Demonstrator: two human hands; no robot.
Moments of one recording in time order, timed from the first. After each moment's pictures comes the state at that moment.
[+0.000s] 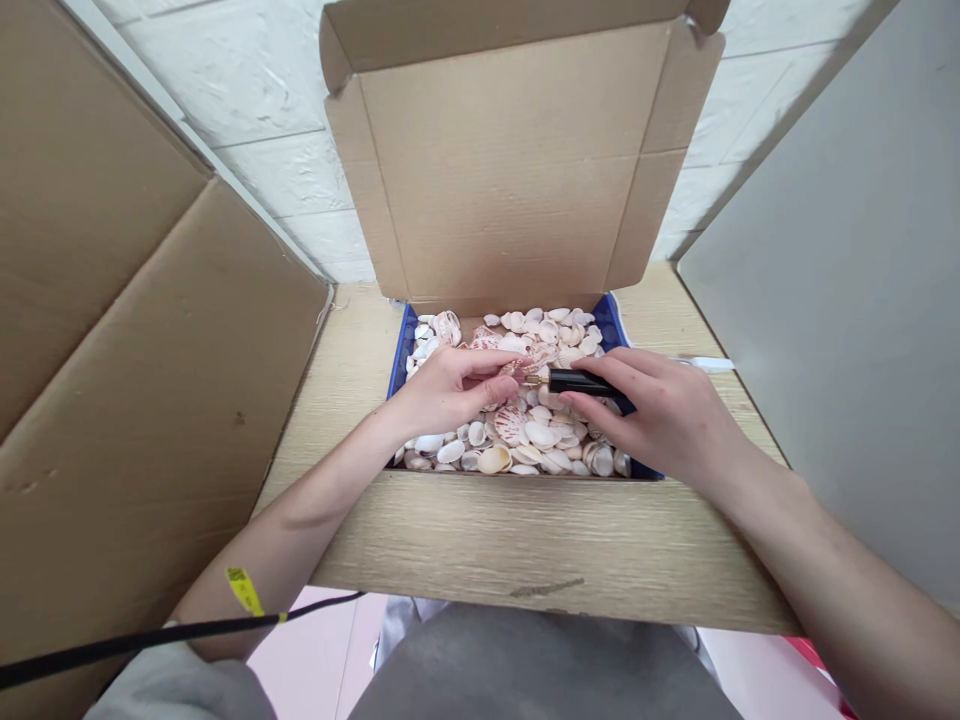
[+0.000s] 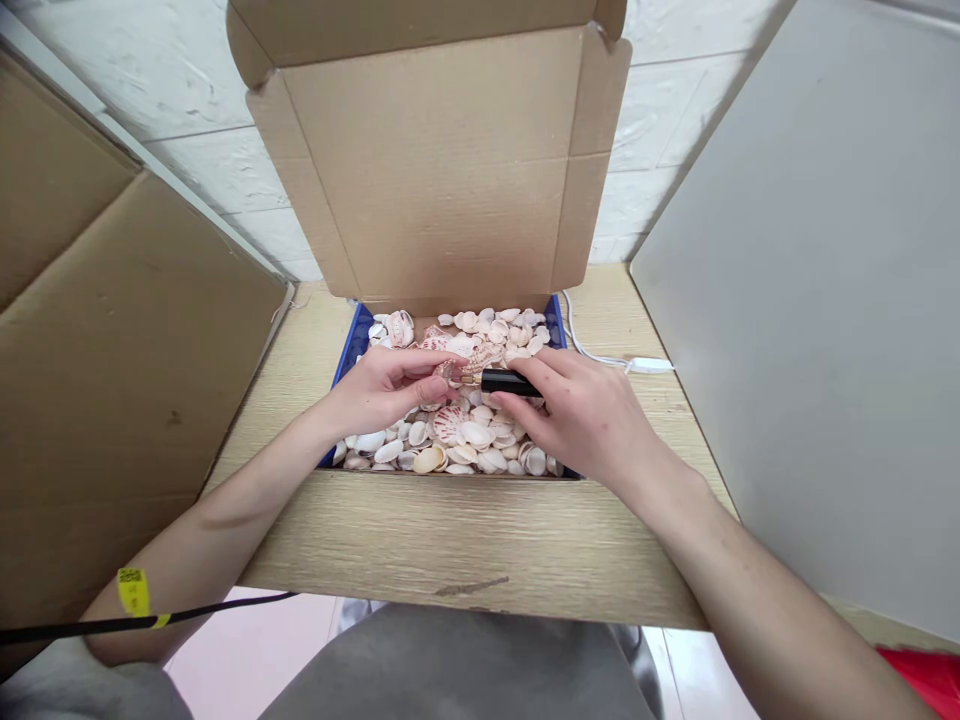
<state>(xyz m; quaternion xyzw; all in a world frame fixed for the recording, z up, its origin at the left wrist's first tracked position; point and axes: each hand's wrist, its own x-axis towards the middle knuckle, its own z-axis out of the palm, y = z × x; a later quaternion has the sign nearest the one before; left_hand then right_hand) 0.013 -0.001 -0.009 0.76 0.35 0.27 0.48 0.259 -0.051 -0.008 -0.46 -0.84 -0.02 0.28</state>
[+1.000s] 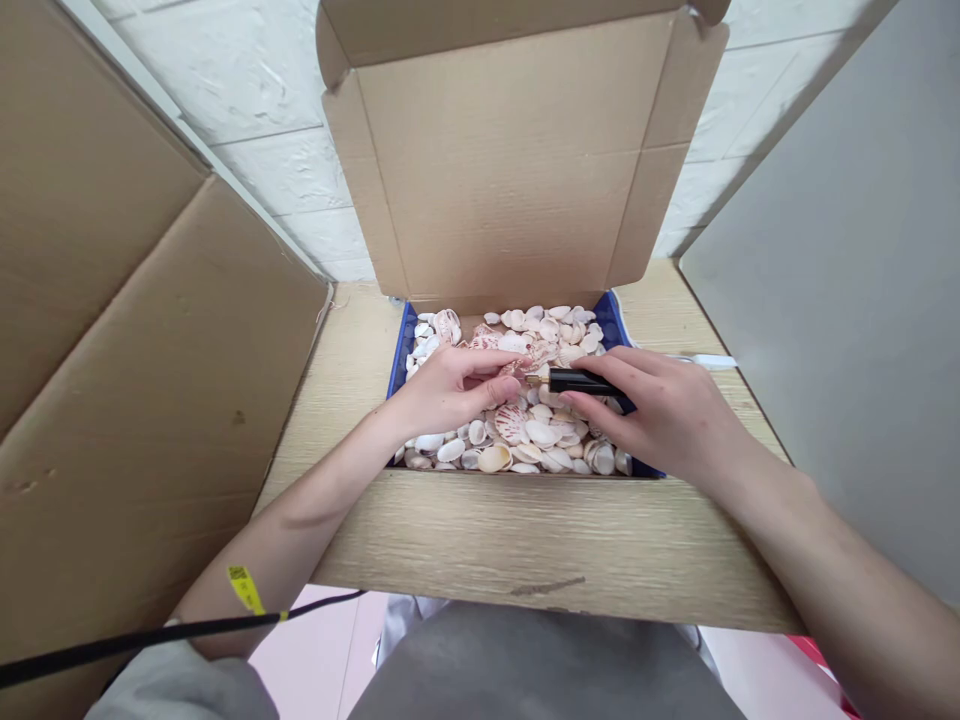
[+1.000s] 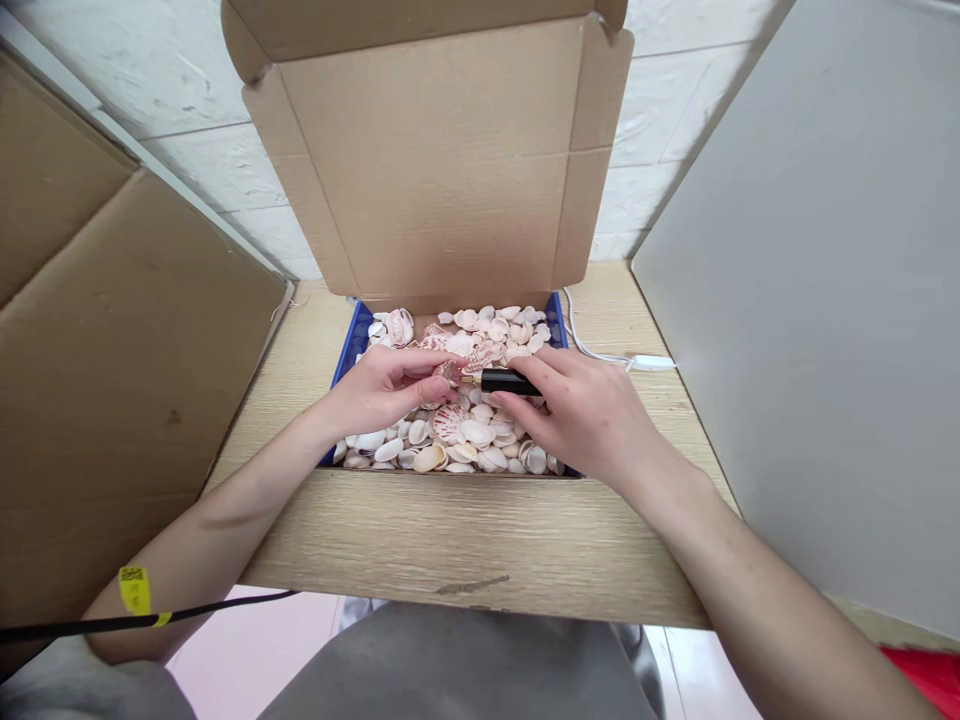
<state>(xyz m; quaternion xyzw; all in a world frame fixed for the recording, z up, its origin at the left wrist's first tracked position) 0.013 -0.002 -0.009 0.75 0.34 0.26 0.50 0.260 -0.051 -0.006 -0.45 -0.85 -0.03 0.26</state>
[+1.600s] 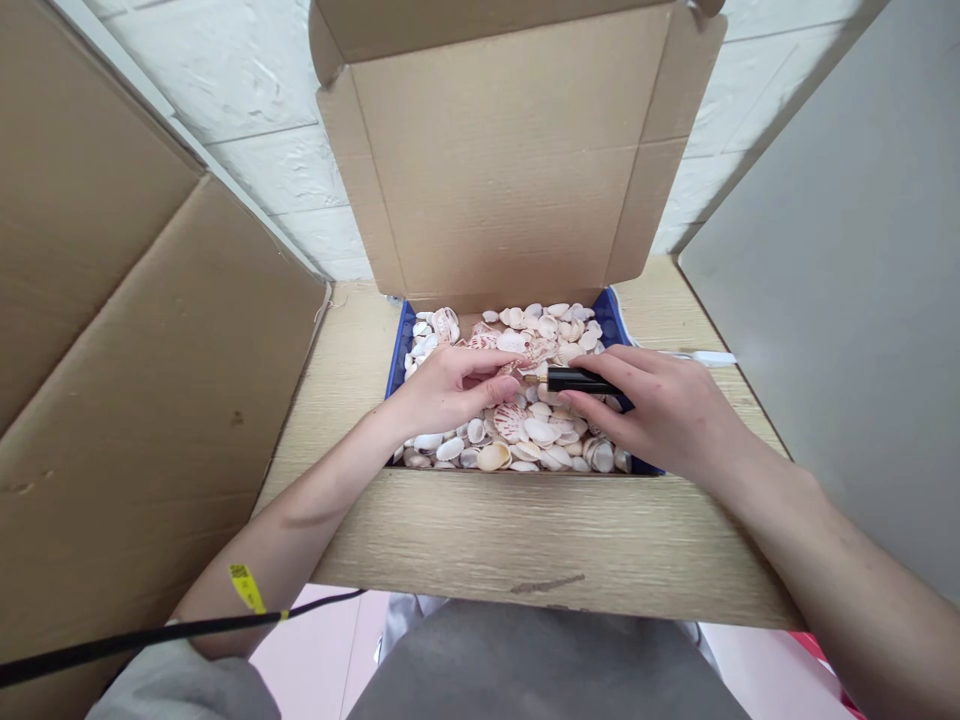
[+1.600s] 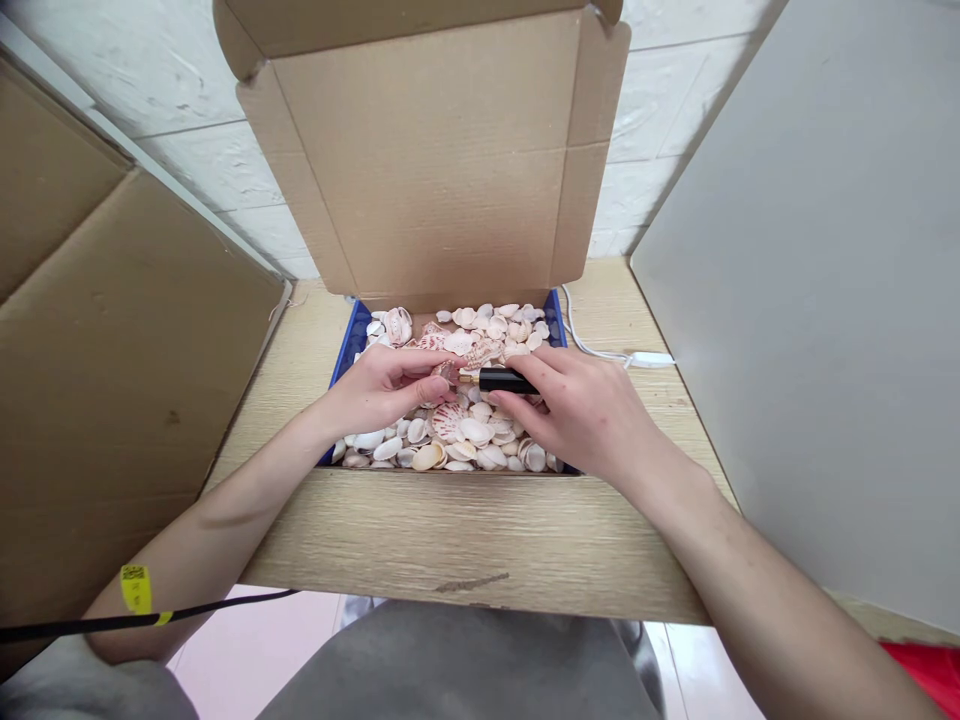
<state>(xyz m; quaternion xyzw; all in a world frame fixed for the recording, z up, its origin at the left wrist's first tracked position) 0.014 -0.002 -0.008 0.77 0.33 0.25 0.48 0.261 -0.051 -0.005 -0.44 -0.86 -0.03 0.26</state>
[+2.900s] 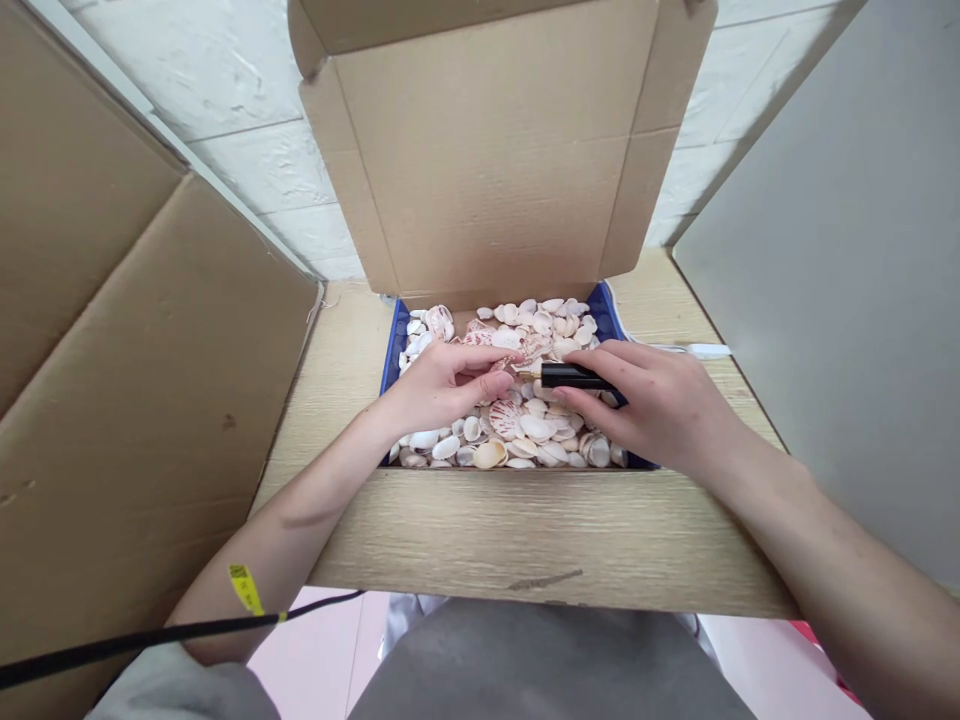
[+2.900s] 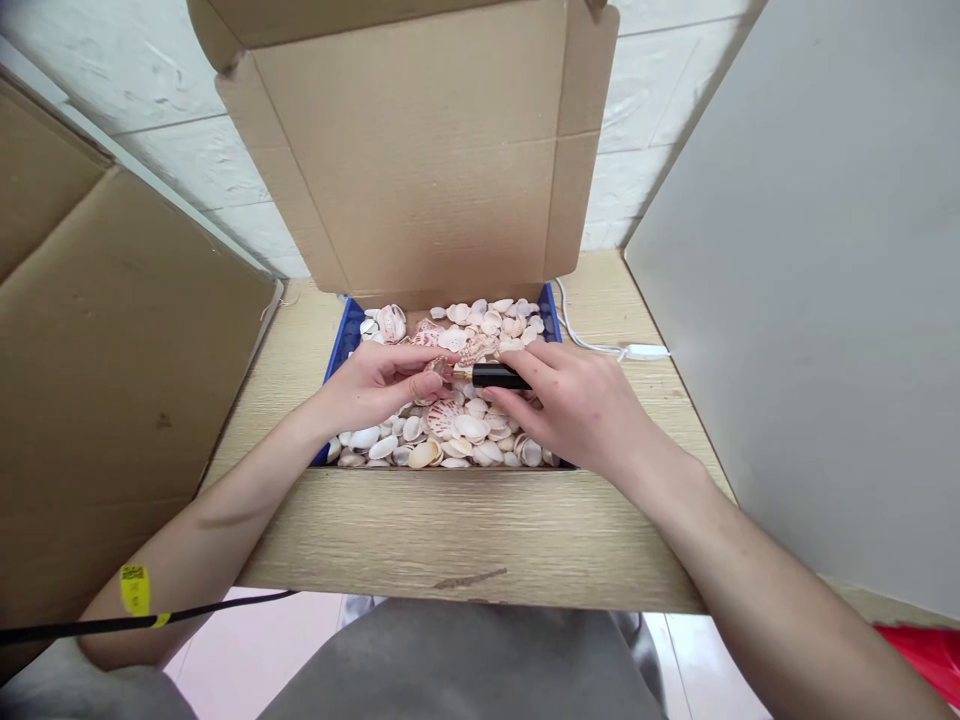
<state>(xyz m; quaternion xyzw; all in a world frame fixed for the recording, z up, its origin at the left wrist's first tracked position) 0.013 0.000 -0.010 0.75 0.33 0.26 0.51 0.260 -0.051 -0.006 -0.45 -0.86 -0.04 0.25</state>
